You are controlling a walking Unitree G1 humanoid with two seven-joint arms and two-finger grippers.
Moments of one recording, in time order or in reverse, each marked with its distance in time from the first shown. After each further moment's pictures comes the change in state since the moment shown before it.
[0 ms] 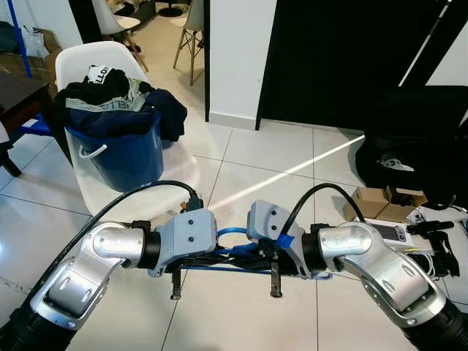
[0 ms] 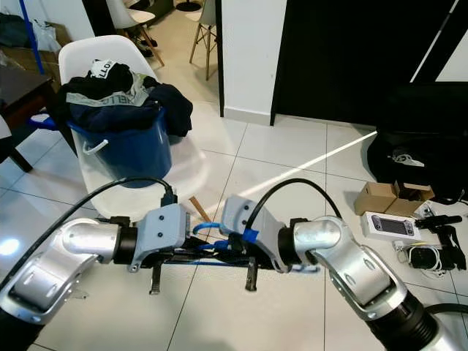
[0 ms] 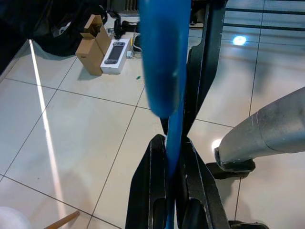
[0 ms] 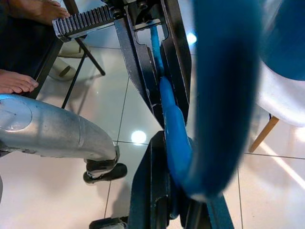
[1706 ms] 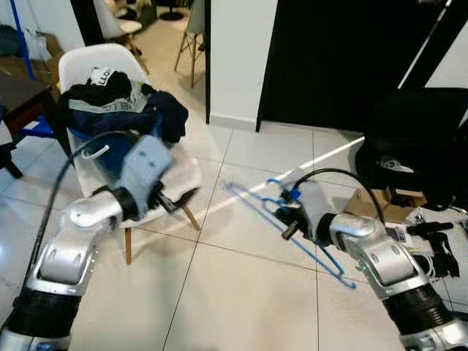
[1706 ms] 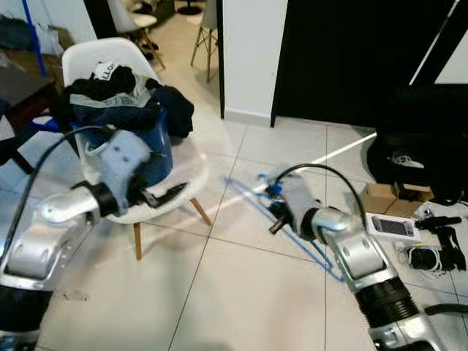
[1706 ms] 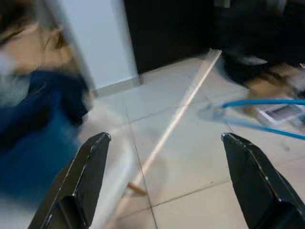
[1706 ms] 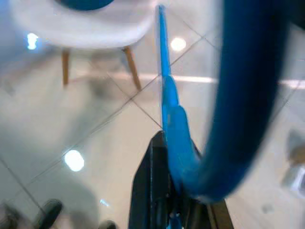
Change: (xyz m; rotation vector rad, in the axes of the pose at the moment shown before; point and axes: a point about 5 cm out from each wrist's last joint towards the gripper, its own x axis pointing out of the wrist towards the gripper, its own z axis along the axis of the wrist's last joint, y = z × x) left arm -0.052 0.065 -0.039 -0.427 -0.068 1.013; right arm -0.024 -0.073 -0.083 0.490 0.085 -0.830
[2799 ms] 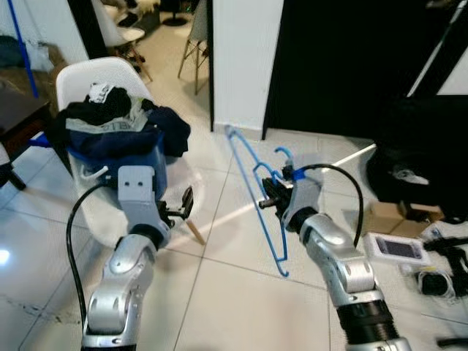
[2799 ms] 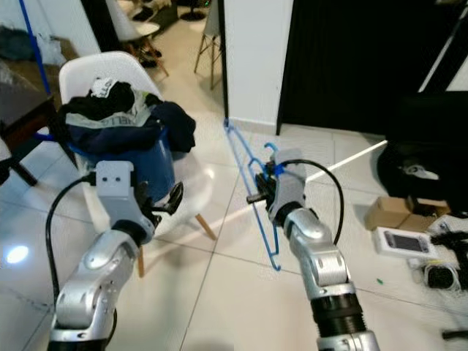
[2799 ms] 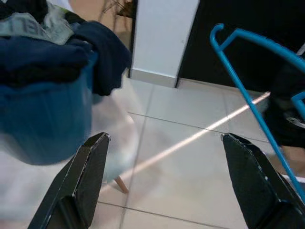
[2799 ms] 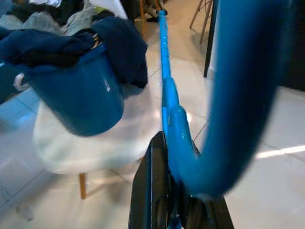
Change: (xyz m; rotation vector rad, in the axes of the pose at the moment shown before) left arm -0.012 -0.065 -0.023 -0.321 0.020 0.227; right arm 0.008 0.042 0.031 0.172 -0.356 -0.062
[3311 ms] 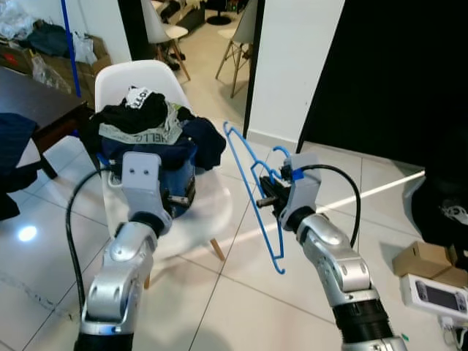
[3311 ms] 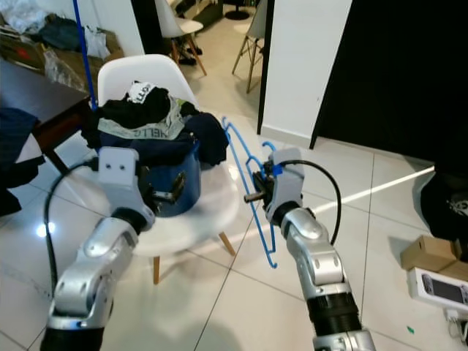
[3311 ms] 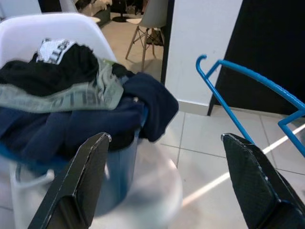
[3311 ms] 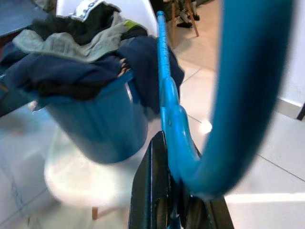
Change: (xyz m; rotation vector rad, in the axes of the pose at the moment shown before) left arm 0.013 -0.003 0.031 0.111 -0.112 -0.039; right arm 0.004 0.005 0.002 0.015 -0.028 0.020
